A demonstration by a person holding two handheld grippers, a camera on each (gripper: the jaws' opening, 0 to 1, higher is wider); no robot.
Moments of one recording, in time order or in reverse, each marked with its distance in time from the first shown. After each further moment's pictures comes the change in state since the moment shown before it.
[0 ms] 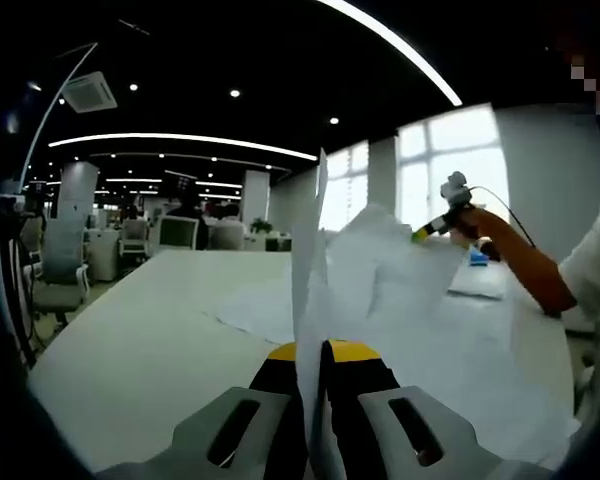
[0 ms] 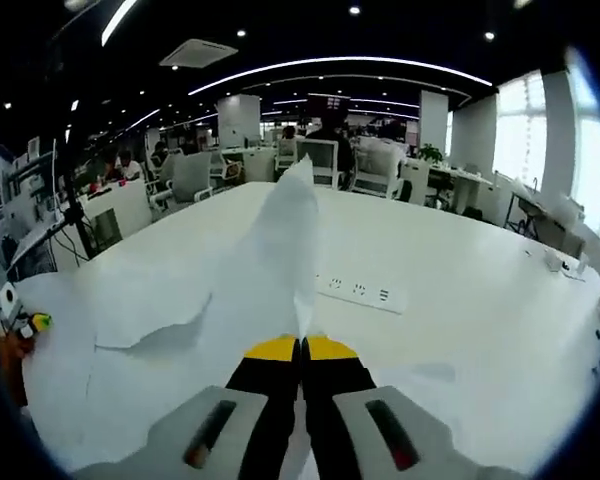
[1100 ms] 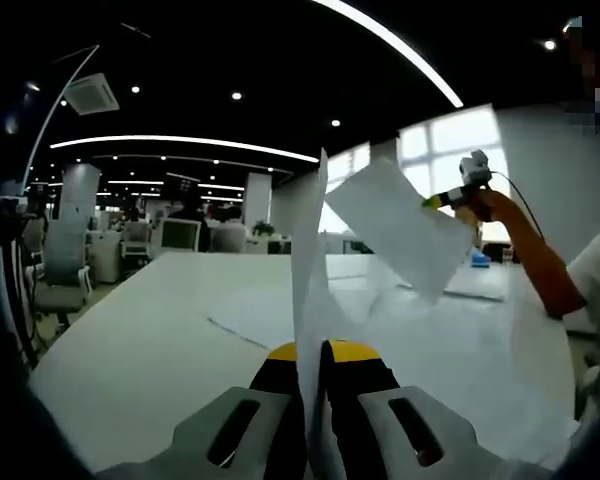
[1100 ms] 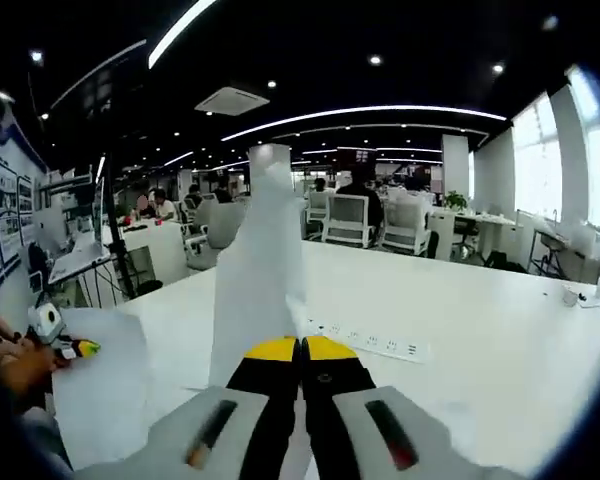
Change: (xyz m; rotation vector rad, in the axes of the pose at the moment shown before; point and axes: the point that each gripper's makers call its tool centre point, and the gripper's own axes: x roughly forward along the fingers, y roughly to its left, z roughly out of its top) left arm 0.003 0.010 -0.002 0.002 -0.012 0.012; right arm -0.053 0.056 0.054 -0.032 -0.224 0.157
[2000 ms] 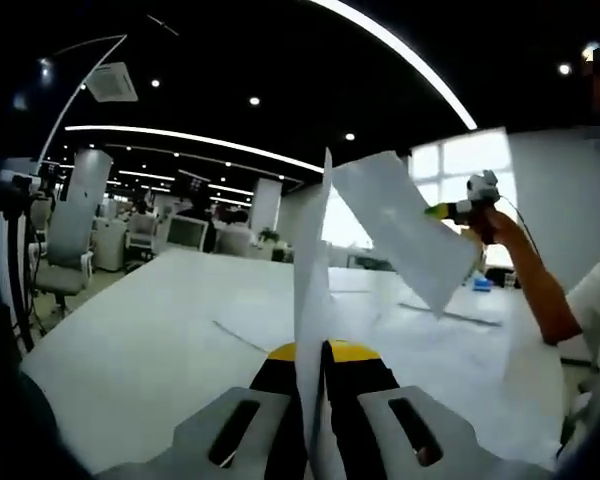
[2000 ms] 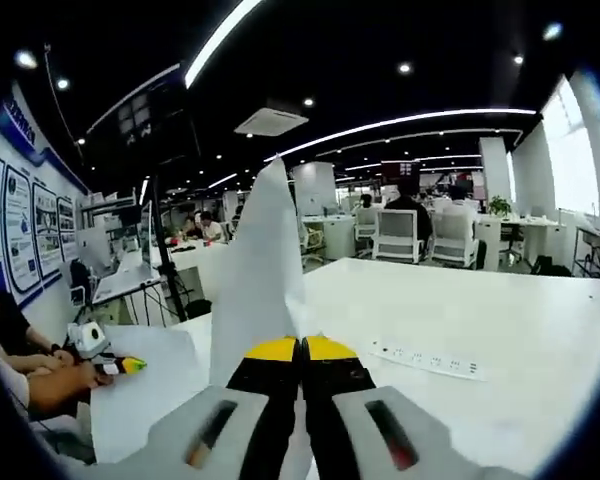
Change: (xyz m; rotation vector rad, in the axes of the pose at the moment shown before) left arm -0.007 0.005 0.010 -0.092 -0.049 0.019; right arm 0.010 0.061 0.022 0.030 -0.077 0.225
